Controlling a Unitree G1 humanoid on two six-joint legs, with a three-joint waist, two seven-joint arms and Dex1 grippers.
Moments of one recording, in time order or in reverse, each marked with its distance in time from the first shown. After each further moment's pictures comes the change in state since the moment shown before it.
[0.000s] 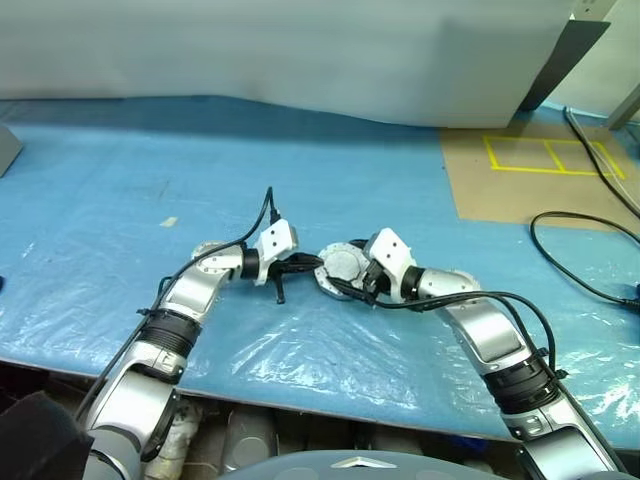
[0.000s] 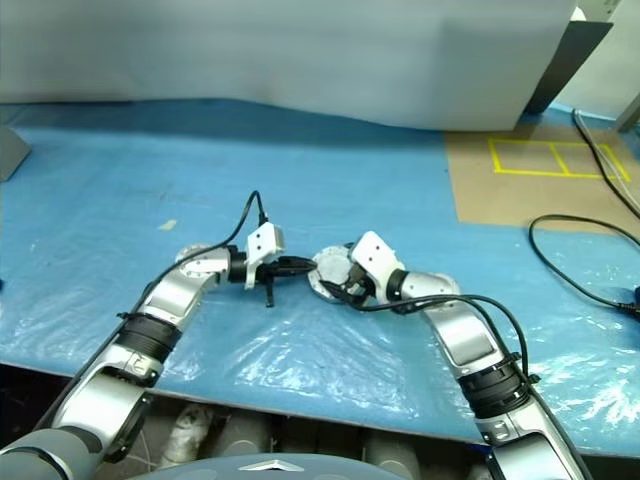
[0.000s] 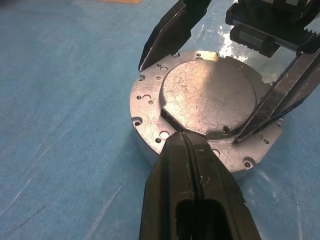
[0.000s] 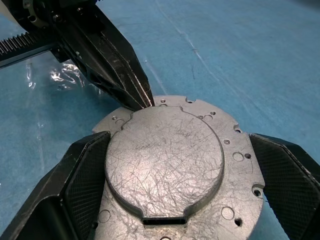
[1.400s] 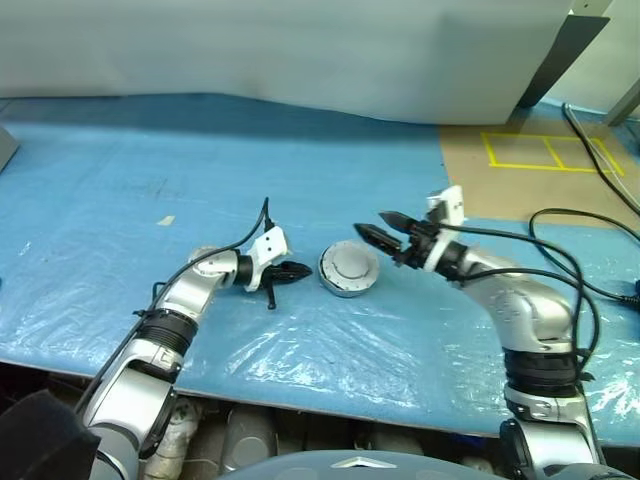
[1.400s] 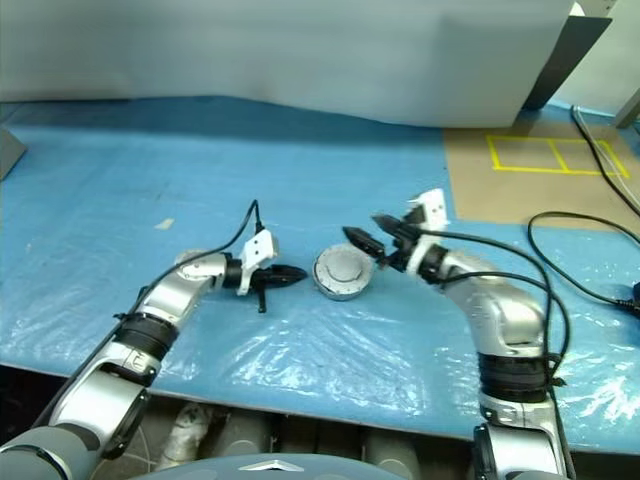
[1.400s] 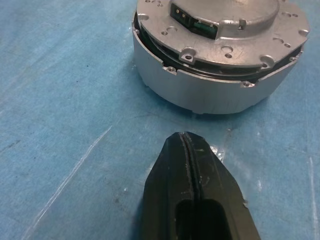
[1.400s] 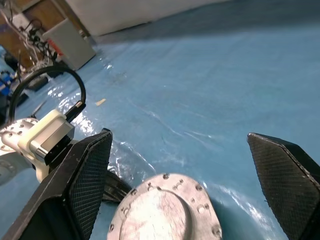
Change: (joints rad) left arm 0.001 0.017 0.019 0.094 0.008 0.031 -0.025; right arm -0.032 0.074 -0.494 -0.074 0.538 0.529 -0.062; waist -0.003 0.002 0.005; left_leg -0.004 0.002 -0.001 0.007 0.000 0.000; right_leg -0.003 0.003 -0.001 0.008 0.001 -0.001
